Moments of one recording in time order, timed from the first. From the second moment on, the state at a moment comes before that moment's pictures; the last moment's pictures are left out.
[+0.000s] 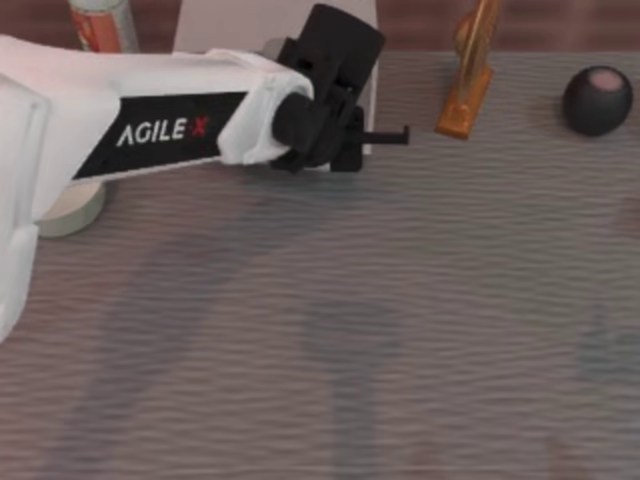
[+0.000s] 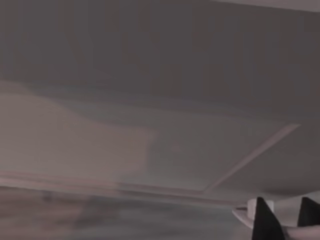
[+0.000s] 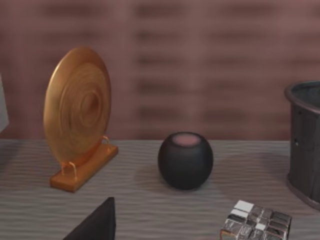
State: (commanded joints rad) left arm -0.62 2.14 1.54 -0.31 -0.31 -0.42; right arm 0.00 0.00 0.00 0.00 0.00 0.00
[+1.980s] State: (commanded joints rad) left arm -0.61 2.09 1.47 -0.27 -0.26 -0.36; right arm 0.00 0.00 0.00 0.00 0.00 0.00
